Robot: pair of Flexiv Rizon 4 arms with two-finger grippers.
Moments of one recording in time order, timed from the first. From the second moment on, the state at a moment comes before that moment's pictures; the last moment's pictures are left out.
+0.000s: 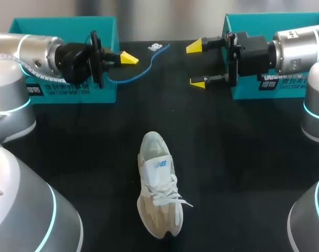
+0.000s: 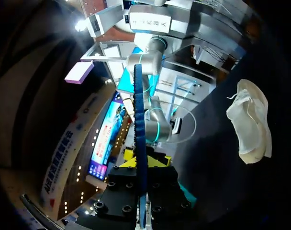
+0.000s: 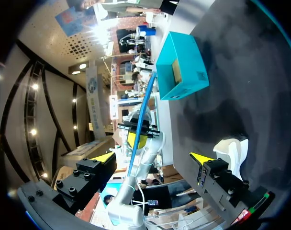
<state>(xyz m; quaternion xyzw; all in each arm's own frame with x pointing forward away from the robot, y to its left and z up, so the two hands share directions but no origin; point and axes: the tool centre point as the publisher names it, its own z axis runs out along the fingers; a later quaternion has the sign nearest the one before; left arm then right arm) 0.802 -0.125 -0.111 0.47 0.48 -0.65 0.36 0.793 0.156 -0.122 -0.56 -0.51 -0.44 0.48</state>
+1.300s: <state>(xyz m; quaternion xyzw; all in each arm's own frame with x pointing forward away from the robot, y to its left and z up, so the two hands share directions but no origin) 0.826 -0.148 -0.151 0.50 0.53 -0.43 0.53 0.792 0.201 -0.163 -0.49 -0.56 -0.47 0.49</state>
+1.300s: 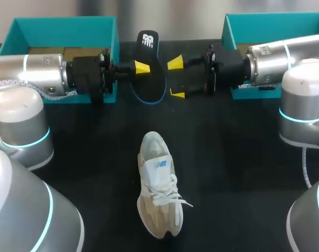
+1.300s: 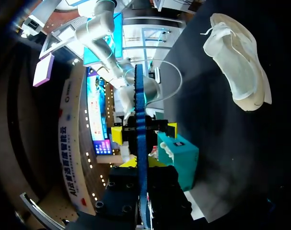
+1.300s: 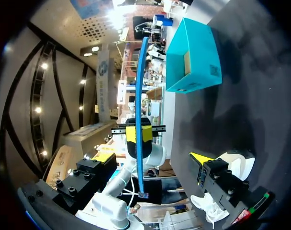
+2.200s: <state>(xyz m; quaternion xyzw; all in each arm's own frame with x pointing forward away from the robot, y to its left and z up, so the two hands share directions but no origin) 0.834 -0.156 -0.164 0.51 0.51 -0.44 0.54 0.782 0.217 -0.160 -0.47 -0.58 -0.47 0.47</state>
